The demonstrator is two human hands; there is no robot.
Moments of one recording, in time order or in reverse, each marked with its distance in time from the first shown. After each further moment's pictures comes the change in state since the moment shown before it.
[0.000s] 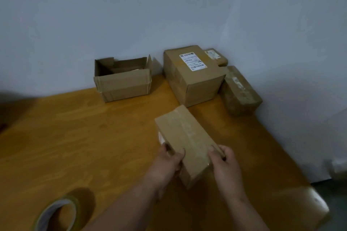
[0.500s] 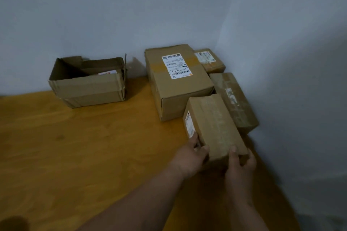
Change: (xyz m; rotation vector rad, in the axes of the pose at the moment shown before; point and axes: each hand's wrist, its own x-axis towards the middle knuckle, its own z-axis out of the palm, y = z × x) left_hand 0.138 0.063 0.150 0.305 -0.091 -0.003; right_hand 0.164 -0.015 -0.065 0.123 0.281 0.176
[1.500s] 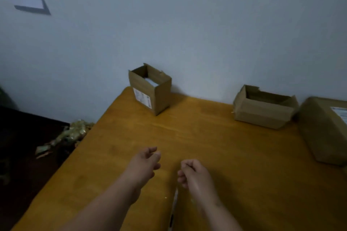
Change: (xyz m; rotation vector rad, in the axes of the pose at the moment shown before) left_hand -0.409 -0.246 -0.399 -0.384 0.827 -0.013; right_hand -0.484 0.112 0.246 -0.515 -1.056 -0.251
